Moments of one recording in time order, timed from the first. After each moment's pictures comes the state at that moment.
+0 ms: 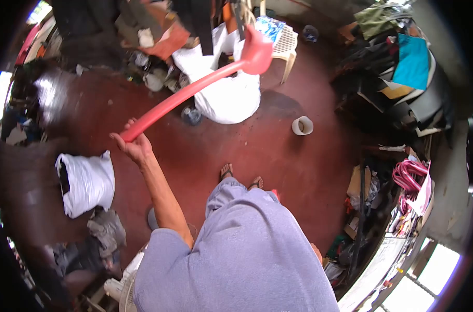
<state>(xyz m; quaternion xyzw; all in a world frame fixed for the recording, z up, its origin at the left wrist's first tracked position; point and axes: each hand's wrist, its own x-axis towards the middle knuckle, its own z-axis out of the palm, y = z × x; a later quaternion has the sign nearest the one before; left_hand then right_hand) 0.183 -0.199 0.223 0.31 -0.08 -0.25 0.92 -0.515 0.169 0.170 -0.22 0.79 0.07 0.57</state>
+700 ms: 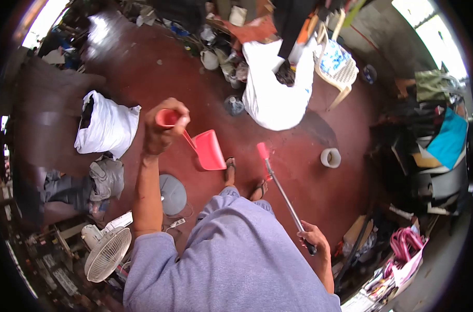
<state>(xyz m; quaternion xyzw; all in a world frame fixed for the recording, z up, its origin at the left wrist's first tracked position) 0.154 -0.129 0.385 0.61 -0.57 -0.22 0.50 -0.388 -0.093 0.241 -0.39 0.59 0.16 0.69</state>
